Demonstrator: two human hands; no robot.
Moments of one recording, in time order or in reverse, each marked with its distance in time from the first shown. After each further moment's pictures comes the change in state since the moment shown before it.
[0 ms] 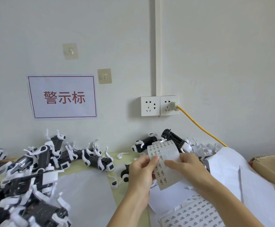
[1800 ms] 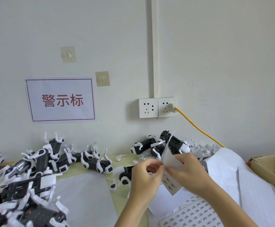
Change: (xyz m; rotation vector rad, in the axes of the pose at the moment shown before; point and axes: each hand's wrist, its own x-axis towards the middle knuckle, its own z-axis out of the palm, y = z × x) left_hand -0.003 -0.007 -0.002 0.563 -0.045 0.448; right_hand 0.006 0.006 -0.005 -0.342 0.011 -0.274
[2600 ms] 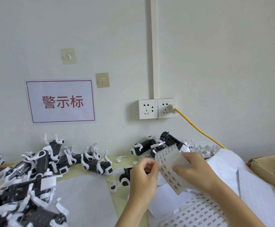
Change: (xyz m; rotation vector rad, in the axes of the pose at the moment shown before) left_hand 0.000 0.002 -0.001 0.003 0.064 -0.023; right_hand -0.003 0.001 -0.017 -0.050 0.030 0.111
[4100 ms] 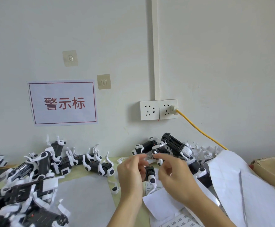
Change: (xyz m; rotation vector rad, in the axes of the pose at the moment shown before) left_hand 0.014 0.010 -0.016 -0.472 0.264 -0.265; right_hand -0.004 -0.018 0.049 0.110 0.067 -0.270
